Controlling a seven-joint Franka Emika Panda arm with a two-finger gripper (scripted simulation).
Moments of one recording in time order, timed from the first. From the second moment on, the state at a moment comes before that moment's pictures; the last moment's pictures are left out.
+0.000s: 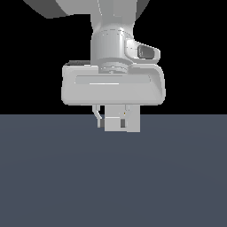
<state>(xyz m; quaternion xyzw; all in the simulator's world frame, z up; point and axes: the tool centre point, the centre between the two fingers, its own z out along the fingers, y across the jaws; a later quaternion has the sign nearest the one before) -0.066 0.002 0.080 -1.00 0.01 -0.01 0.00</state>
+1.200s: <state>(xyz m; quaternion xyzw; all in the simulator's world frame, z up) -0.051 -0.008 0.100 -0.99 0.11 -0.01 0.00</state>
